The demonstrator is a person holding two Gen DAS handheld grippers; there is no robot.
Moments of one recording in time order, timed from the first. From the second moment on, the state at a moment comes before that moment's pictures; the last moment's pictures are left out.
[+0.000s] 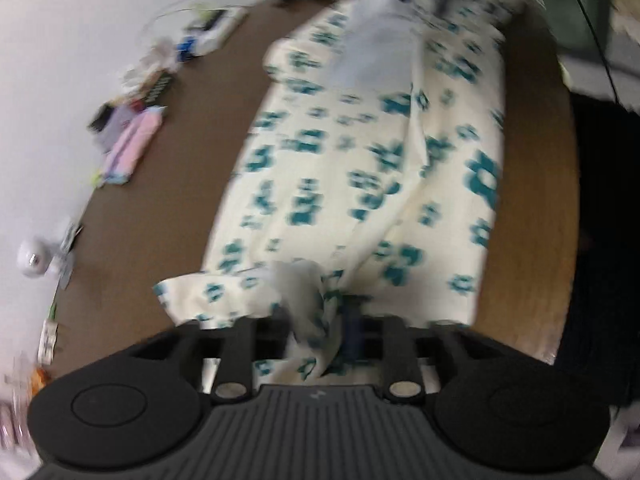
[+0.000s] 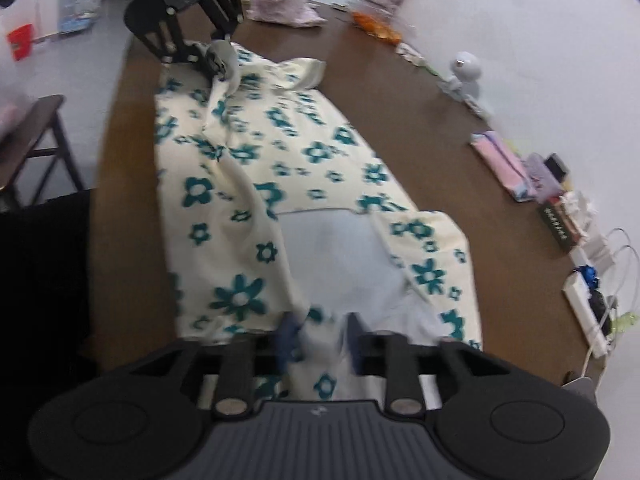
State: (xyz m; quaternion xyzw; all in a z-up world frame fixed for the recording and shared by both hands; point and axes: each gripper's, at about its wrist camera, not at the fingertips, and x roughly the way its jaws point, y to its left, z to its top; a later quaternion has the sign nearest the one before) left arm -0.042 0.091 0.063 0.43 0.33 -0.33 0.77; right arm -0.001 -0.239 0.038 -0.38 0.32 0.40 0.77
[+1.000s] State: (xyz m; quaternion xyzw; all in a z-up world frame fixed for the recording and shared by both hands) left arm -0.075 0.149 0.050 0.24 0.38 -0.30 0.84; right arm -0.042 -0.340 0.067 -0.25 0.41 0.42 0.77
